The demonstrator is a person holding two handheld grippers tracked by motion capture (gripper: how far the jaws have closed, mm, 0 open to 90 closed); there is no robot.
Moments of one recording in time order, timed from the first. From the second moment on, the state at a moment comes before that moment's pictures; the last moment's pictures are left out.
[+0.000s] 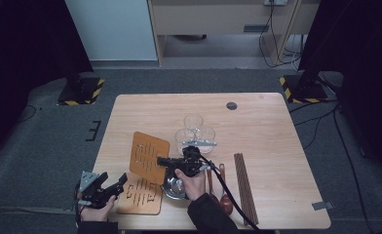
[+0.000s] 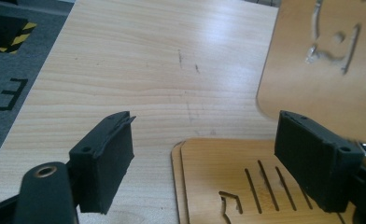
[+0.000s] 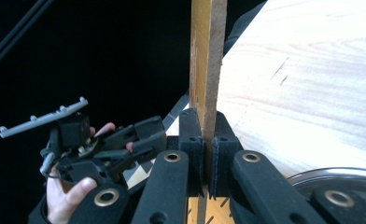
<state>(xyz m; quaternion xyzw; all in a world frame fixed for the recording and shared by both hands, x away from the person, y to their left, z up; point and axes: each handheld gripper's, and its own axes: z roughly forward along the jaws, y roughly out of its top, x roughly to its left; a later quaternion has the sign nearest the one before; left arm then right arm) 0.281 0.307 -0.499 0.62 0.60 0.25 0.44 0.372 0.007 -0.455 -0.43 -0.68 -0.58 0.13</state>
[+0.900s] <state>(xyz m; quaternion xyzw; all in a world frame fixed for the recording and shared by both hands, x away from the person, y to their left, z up) 0.298 0.292 -0.524 0.69 0.59 0.23 0.34 0.377 -0.023 -0.432 -0.43 -0.65 -0.62 0.09</state>
